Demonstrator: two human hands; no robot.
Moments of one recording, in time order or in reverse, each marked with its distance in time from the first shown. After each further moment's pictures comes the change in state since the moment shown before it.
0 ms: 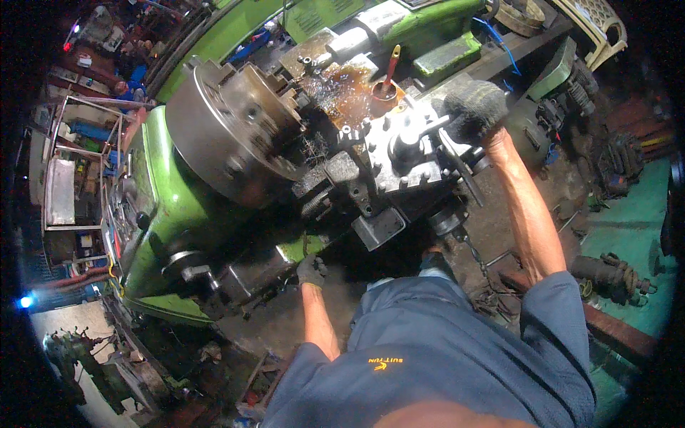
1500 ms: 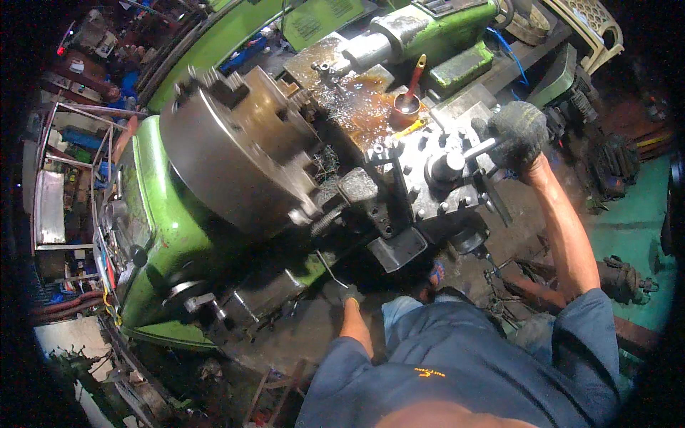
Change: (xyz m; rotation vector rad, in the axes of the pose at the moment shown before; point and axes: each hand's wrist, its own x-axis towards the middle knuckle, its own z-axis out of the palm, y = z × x) left_hand 0.137 -0.151 -0.058 0.935 0.273 0.199; right_hand -0.002 -0.005 -0.004 -0.126 -0.098 0.014
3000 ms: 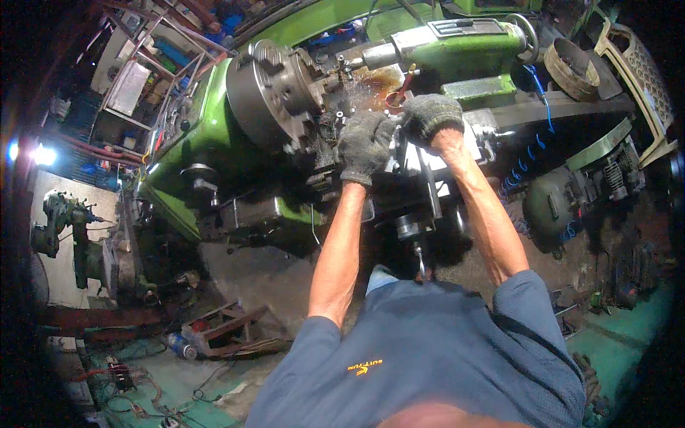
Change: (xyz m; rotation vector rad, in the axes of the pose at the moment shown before) left_hand -0.433 0.462 0.023 0.044 0.601 1.716; right_hand 0.007 0.012 -0.018 0.474 -0.221 0.023
